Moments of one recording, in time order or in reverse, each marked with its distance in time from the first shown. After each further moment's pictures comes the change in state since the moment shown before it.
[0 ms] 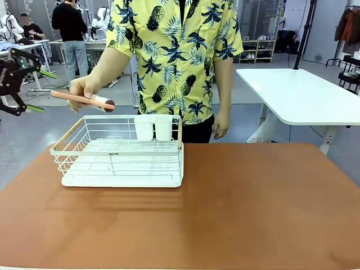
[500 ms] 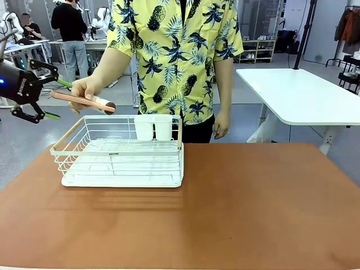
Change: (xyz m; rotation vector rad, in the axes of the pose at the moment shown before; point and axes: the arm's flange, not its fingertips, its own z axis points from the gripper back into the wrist) left arm -0.005 0.010 -0.040 0.005 0.013 -0.044; right arm 0.000 0.000 0.000 0.000 -0.001 0.000
